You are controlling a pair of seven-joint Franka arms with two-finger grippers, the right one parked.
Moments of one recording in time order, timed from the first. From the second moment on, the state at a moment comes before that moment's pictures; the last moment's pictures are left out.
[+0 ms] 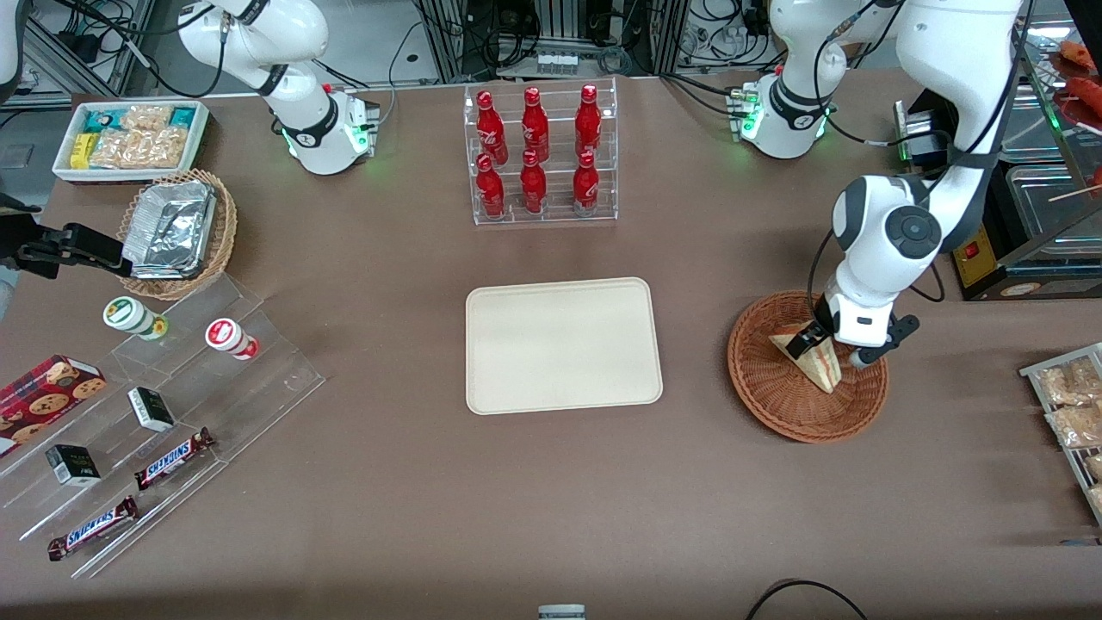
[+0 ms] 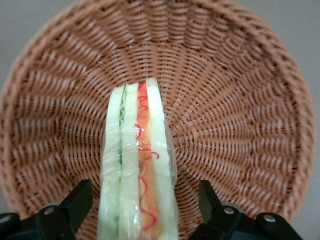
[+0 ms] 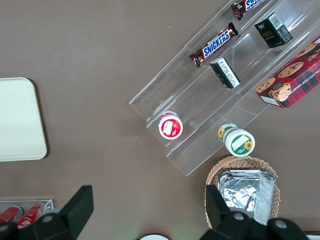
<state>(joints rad) -0.05 0.23 -0.07 -2.36 0.05 2.69 -0.75</state>
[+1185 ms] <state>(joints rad) -0.06 0.21 -0.39 -1.82 0.06 2.06 -0.74</state>
